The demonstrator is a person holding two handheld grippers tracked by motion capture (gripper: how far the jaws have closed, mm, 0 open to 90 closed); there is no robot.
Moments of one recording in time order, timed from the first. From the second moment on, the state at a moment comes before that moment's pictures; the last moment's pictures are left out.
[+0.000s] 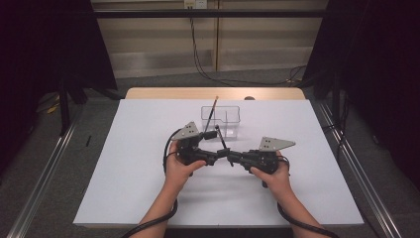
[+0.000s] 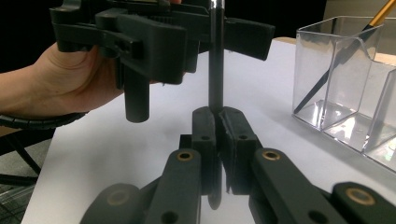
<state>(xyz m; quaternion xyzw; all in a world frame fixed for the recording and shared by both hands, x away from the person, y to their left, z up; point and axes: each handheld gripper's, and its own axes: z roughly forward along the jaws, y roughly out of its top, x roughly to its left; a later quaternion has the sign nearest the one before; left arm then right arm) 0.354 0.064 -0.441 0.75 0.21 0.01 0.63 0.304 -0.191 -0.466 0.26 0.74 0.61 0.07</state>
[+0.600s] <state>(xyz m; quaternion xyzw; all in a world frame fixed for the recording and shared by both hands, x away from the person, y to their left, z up) 0.356 0.060 -0.442 0.75 0.21 0.01 0.62 0.304 -0.191 -0.465 0.25 0.74 0.62 0.07</state>
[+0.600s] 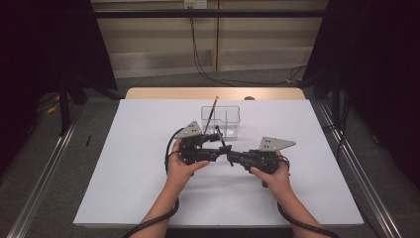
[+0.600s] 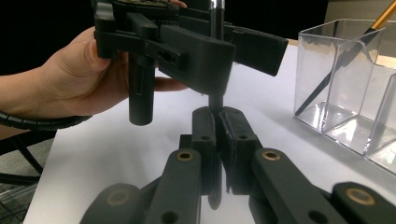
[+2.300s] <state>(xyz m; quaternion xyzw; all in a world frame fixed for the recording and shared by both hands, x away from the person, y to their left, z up) 0.357 0.056 -0.442 0.71 0.21 -0.07 0.67 0.303 -0.193 -0.463 0.26 0.73 0.63 0.09</state>
